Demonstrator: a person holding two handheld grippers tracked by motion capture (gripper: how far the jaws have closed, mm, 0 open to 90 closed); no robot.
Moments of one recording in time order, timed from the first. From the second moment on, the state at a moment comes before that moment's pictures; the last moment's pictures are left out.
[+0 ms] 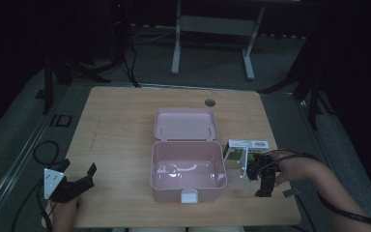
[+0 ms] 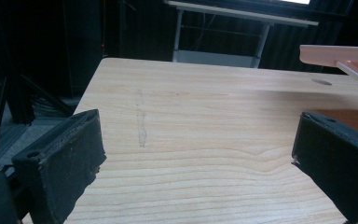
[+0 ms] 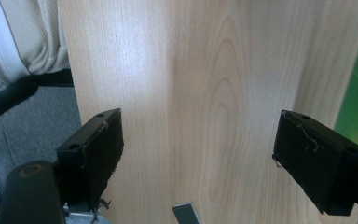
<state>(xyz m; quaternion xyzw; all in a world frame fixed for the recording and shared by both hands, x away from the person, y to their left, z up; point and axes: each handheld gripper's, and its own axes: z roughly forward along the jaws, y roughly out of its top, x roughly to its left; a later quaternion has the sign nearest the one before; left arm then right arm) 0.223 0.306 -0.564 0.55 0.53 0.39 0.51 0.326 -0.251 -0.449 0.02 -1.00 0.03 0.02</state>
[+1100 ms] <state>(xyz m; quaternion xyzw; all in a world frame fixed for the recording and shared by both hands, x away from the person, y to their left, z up) 0.223 0.306 -0.564 0.55 0.53 0.38 0.52 0.409 -0.247 -0.401 0.00 -1.00 -0.01 -0.04</state>
